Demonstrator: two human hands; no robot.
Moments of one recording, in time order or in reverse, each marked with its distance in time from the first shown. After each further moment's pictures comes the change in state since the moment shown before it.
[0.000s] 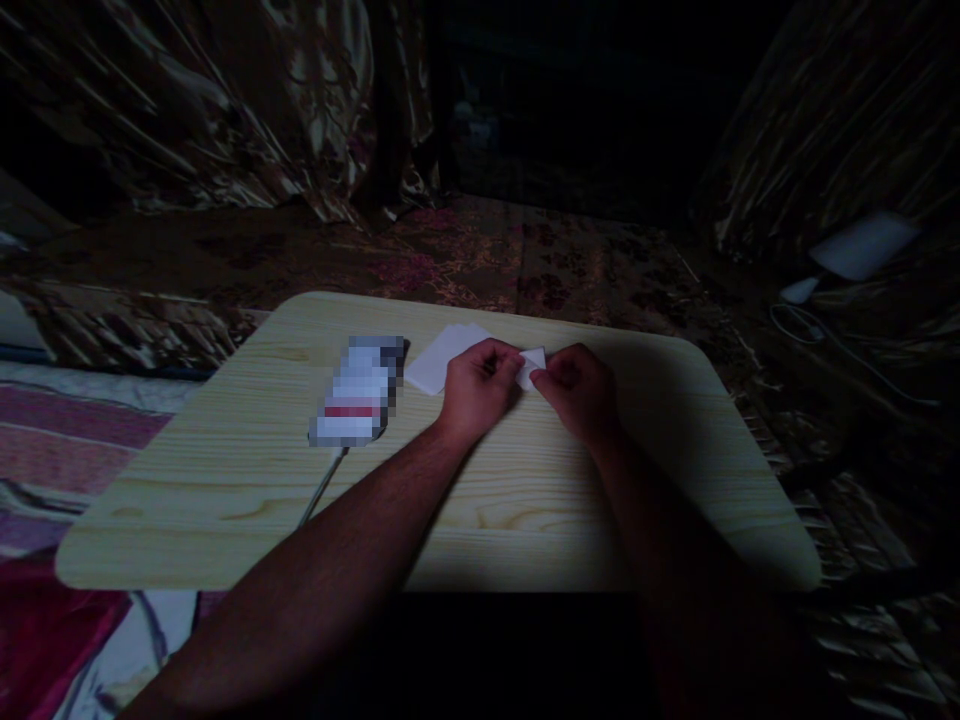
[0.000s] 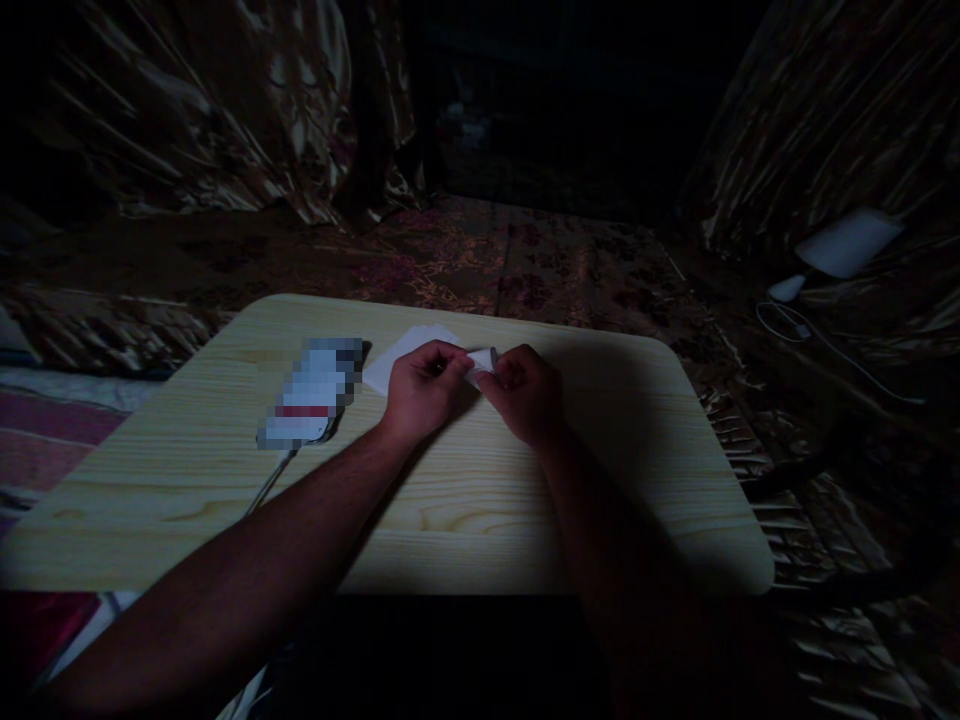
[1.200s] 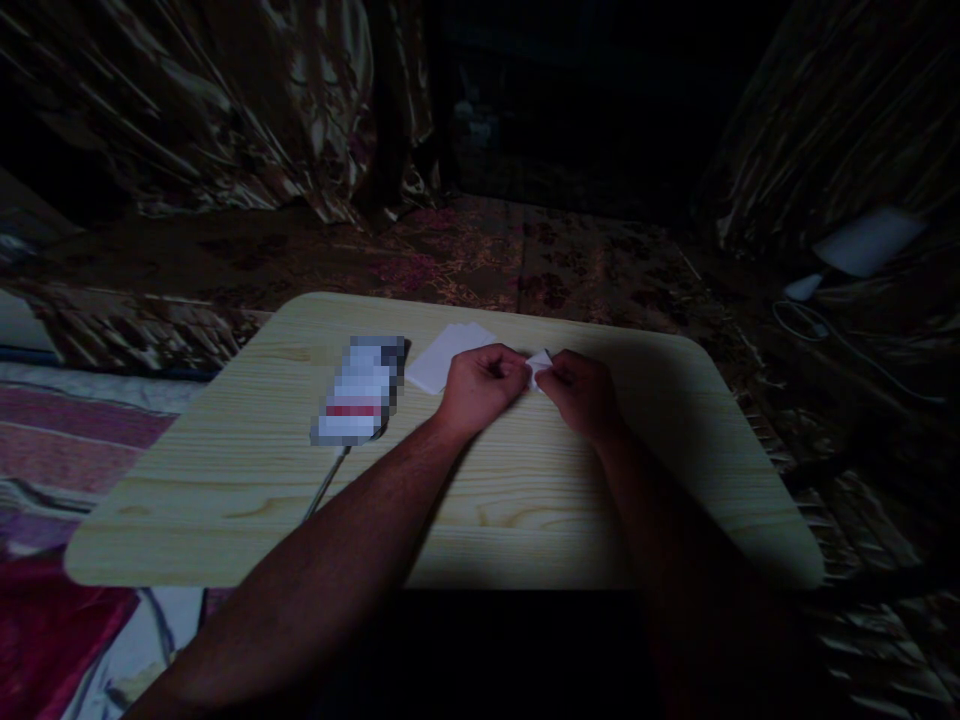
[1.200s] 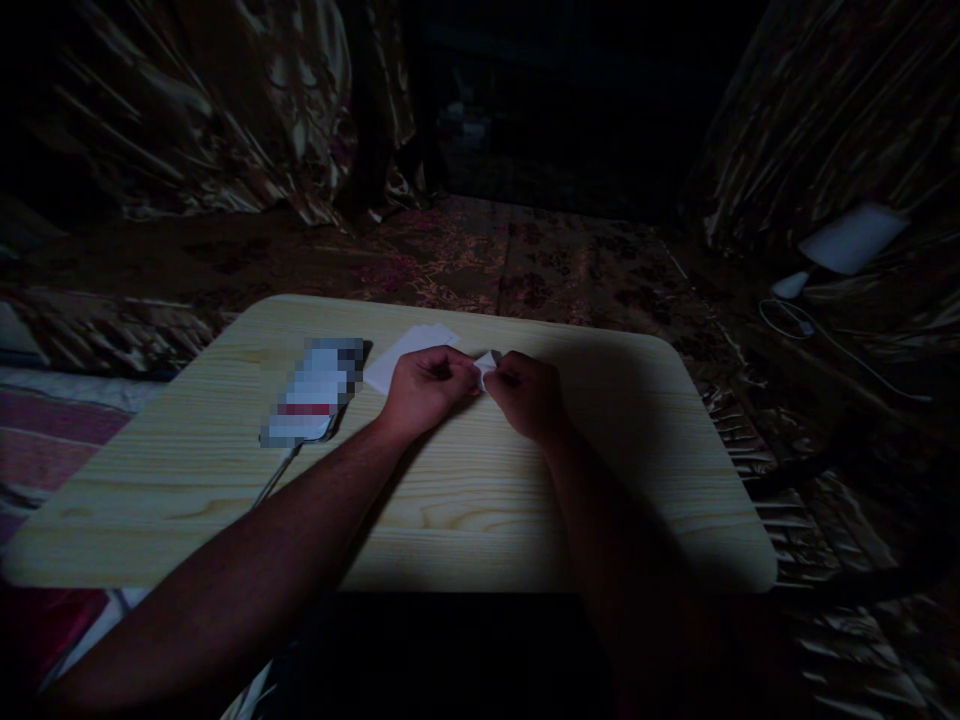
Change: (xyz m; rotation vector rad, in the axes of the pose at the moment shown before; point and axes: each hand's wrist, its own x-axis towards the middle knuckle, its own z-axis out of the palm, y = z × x) left_hand 0.000 0.002 -0.003 -0.146 -0.178 -0.110; right_hand 0.005 0.000 -0.006 -0.037 -0.130 -0.012
